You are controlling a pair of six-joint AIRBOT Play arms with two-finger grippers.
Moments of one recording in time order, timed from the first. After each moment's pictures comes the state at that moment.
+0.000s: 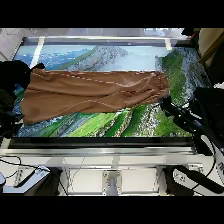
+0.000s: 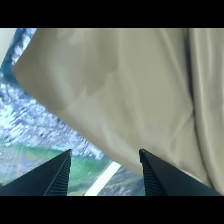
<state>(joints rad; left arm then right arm) 1.01 -1.08 0.66 0.73 -1.02 -1.19 -0.16 -1.15 0.50 0.18 0.41 0.83</state>
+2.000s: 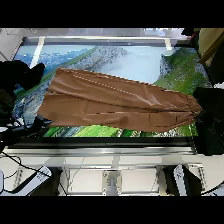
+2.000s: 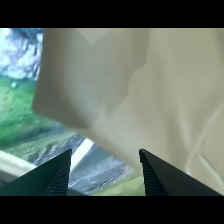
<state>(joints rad) 0.72 -1.09 0.47 0.77 -0.99 -1.24 -0.79 -0.70 0.68 -1.07 1.16 1.34</state>
